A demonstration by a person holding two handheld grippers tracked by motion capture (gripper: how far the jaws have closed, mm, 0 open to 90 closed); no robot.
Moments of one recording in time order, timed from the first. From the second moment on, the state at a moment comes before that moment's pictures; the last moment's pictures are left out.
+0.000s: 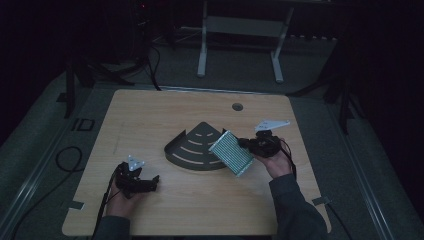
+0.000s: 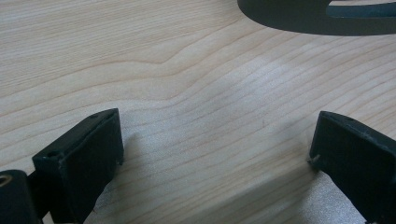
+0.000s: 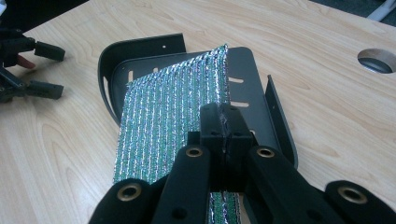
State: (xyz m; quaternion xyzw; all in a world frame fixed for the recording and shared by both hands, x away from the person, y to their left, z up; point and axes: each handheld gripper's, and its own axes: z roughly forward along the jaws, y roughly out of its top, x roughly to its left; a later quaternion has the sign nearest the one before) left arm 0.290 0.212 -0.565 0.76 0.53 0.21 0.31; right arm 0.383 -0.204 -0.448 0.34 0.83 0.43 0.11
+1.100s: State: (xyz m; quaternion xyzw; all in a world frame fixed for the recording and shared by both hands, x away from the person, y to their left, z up) left arm 0.290 0.212 -0.565 0.76 0.53 0.21 0.31; right arm 0.423 -0.191 -0.450 0.33 0.83 0.43 0.12
